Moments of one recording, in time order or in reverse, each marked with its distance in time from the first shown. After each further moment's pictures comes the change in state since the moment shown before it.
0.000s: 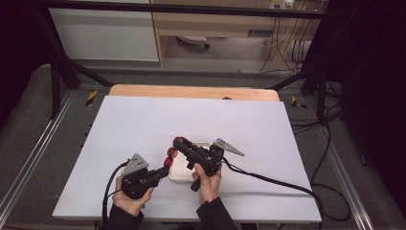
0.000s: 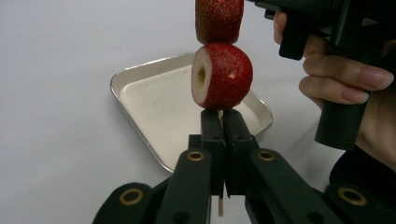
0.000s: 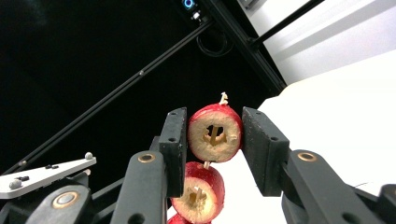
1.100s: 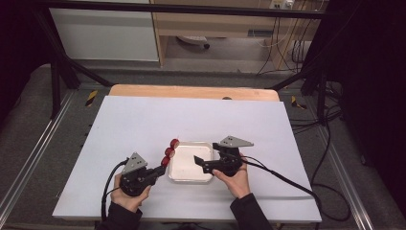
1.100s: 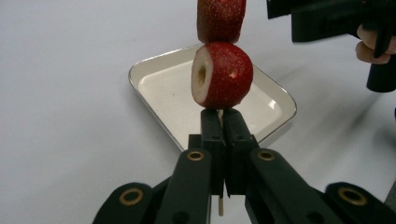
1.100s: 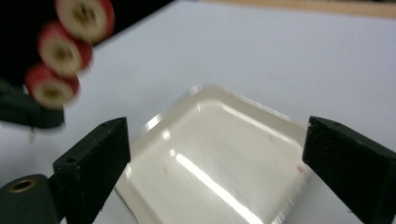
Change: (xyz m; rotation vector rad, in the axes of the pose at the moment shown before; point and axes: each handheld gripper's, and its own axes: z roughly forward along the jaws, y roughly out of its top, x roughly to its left) left arm 0.014 -0.006 0.005 0.033 0.033 0.040; right arm -0.030 0.030 -0.043 0.503 -0.327 -0.425
